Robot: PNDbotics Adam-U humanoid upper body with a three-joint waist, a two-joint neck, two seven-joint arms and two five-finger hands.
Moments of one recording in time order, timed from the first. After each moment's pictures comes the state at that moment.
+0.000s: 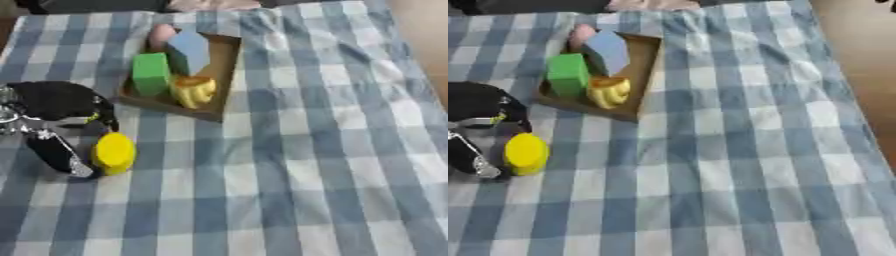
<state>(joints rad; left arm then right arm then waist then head) -0.69 0.87 -0.48 -1.61 -0.82 -0.30 -0.61 -0.36 -0.87 -0.13 -1.91 -0.11 -0.32 0.16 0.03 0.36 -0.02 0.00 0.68</state>
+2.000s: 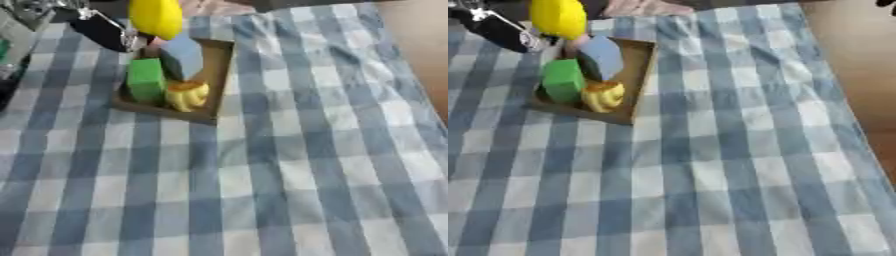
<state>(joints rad) -1.16 0.54 -0.32 -1.24 -0.75 -0.21 -0.59 -0.36 -0.86 -0.13 -1.91 -0.12 -0.32 0.16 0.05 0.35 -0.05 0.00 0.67</state>
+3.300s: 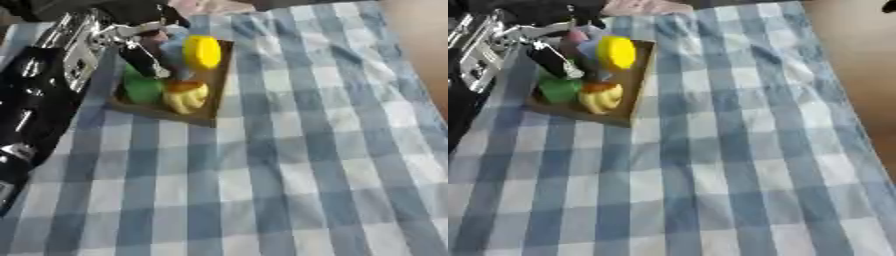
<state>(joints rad) -1.19 0.41 -0.25 -0.98 -1.04 -0.32 -0.47 -0.37 -0.86 -0.13 -1.91 -0.13 -0.32 0.17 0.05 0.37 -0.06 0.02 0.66</state>
